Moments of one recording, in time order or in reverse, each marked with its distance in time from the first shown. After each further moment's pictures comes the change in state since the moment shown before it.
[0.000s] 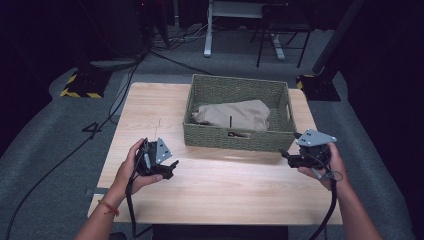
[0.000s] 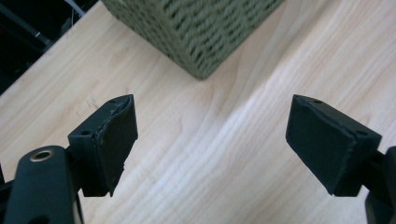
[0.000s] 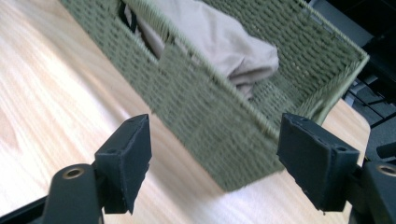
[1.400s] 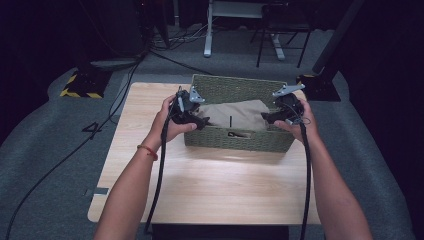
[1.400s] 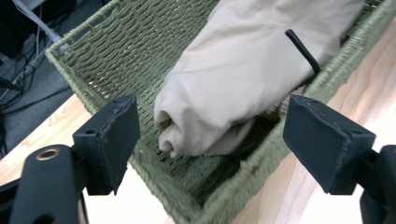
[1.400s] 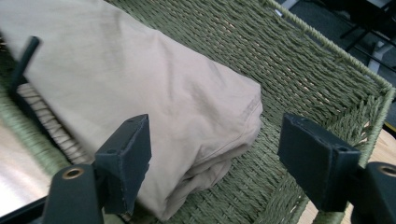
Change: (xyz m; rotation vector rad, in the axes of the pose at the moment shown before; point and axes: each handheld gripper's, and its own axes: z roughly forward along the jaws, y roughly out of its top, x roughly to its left) left arm 0.056 0.138 0.057 -0.048 -0.128 -0.050; right arm -0.064 0.083 0.101 0.113 0.036 0.145
